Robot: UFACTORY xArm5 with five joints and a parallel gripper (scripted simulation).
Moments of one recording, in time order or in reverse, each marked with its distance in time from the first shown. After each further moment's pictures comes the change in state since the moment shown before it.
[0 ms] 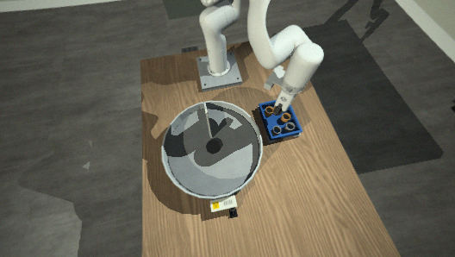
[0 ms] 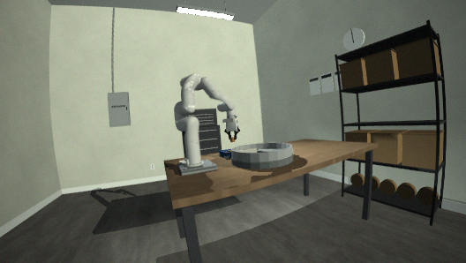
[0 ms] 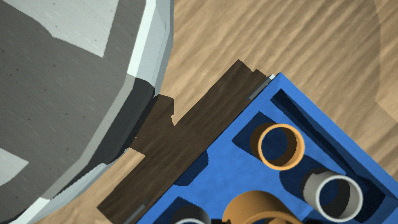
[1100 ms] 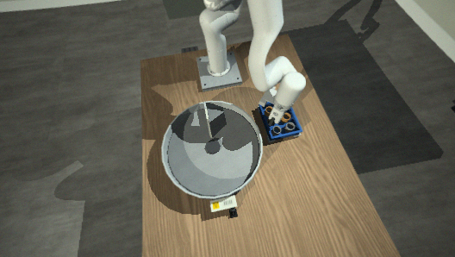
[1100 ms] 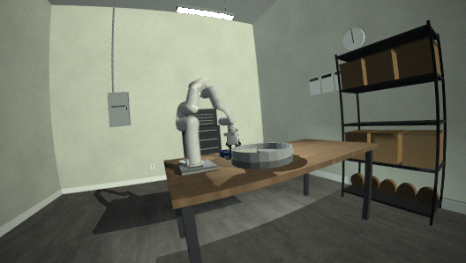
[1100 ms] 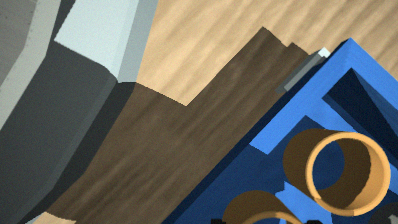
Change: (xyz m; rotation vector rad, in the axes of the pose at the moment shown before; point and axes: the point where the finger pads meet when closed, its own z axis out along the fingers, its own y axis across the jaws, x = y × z) arm 0.000 0.000 0.111 -0.001 0.002 0.000
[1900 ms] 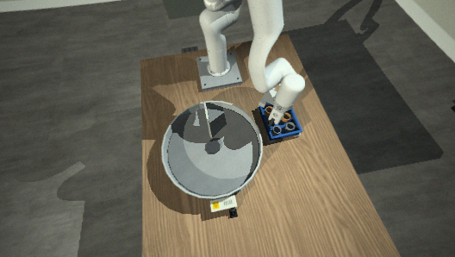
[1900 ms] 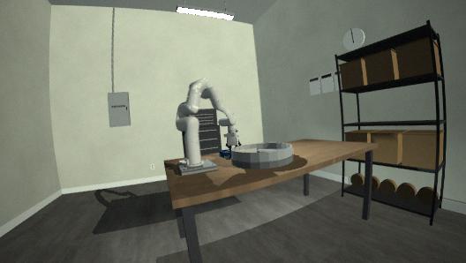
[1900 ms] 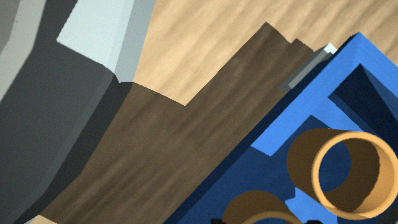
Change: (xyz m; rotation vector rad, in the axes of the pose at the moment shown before) arm -0.001 0.000 0.007 0.000 -0.001 0.000
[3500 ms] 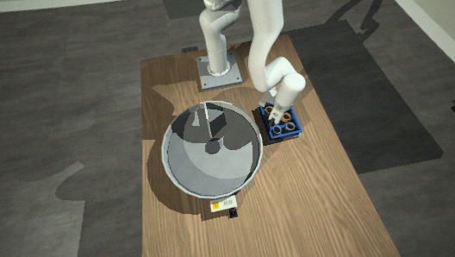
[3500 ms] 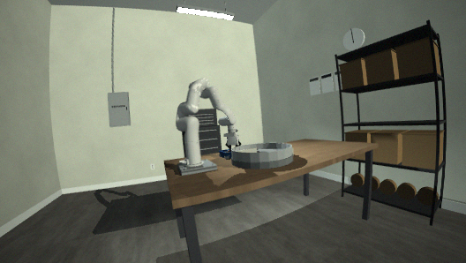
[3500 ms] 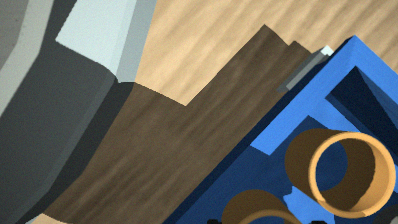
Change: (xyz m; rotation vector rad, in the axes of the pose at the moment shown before) arm 0.000 0.000 -0.003 0.000 0.001 0.000
